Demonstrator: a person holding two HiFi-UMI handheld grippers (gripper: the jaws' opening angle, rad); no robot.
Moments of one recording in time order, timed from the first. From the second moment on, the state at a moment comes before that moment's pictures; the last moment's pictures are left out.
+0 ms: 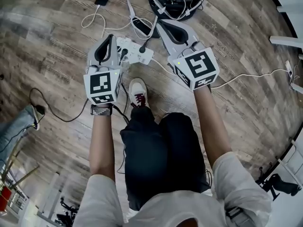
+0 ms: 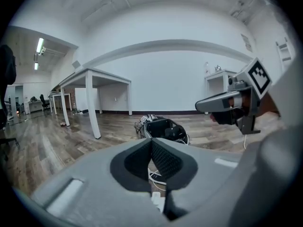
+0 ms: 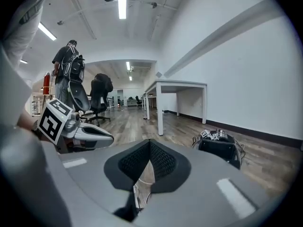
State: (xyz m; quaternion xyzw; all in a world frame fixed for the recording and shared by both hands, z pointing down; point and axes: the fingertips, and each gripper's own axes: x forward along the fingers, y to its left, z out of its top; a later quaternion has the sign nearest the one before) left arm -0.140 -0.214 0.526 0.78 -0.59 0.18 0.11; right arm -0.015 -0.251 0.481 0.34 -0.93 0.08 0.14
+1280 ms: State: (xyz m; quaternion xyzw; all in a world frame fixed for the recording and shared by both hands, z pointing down) left arm -0.109 -0.121 -0.086 0.76 -0.64 0.14 0.06; right arm 0.036 -0.153 -0.138 0.38 -0.92 0.01 0.09
